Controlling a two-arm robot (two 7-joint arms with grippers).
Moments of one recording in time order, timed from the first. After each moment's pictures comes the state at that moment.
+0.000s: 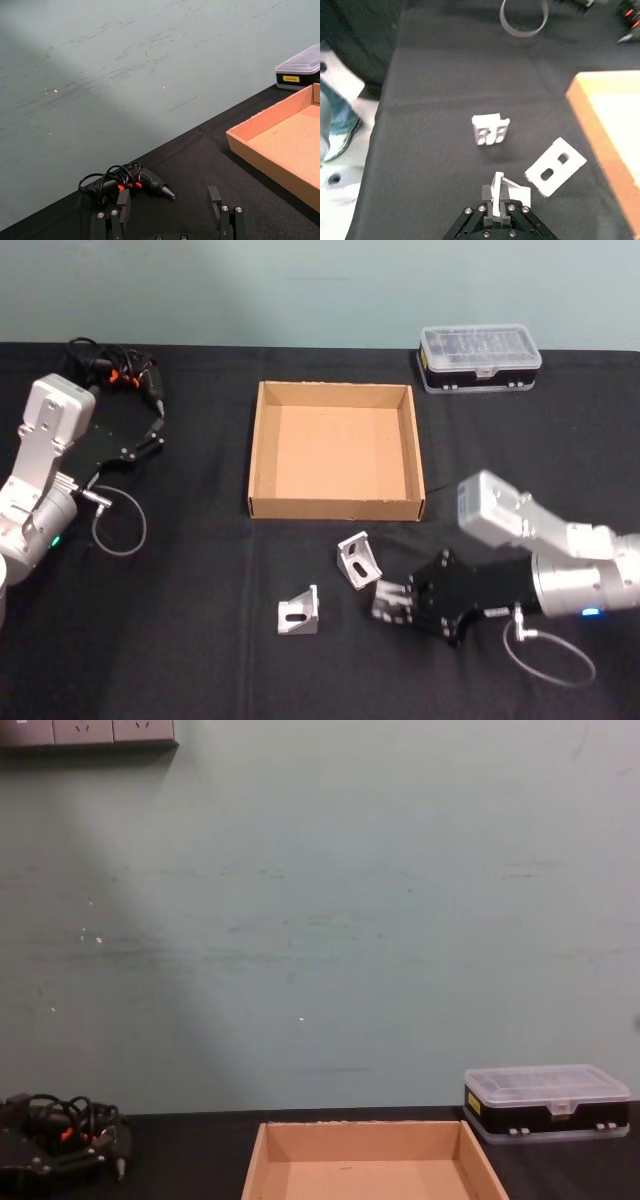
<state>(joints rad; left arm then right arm) -0.20 0.60 0.45 -1.41 -0.25 -0.12 0.03 0.38 0.81 -0.74 -1.64 0.29 0.15 0.87</state>
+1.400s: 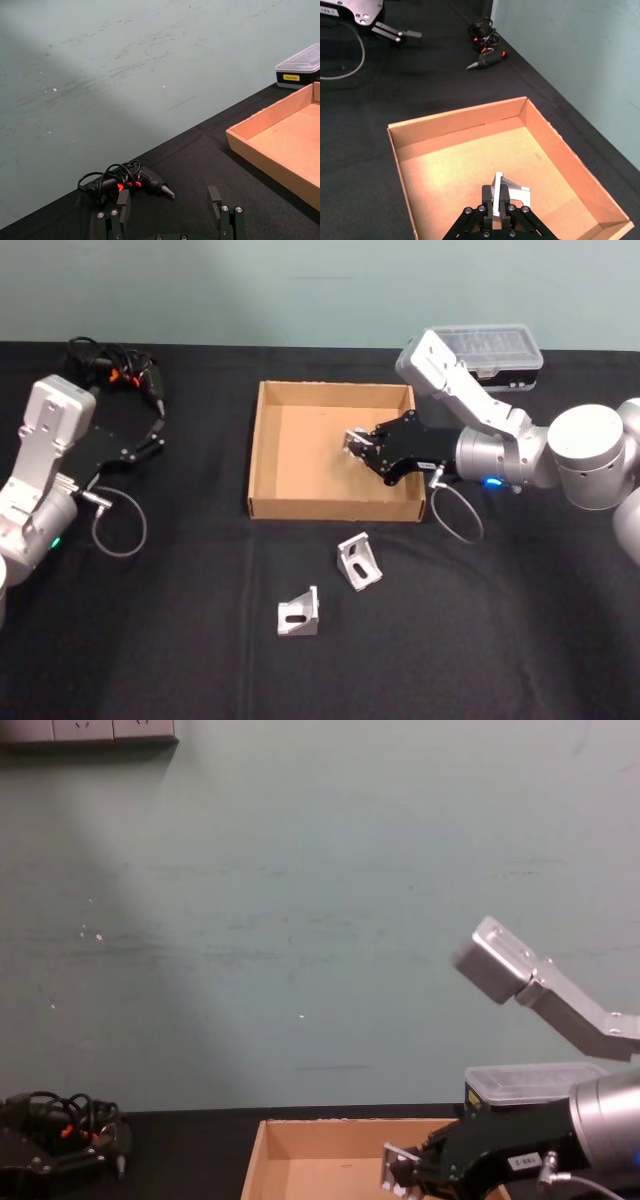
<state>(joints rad) -0.20 0.60 0.45 -1.41 -0.25 -0.12 0.03 0.66 0.40 -0.69 -1.10 0.17 0.09 0.67</state>
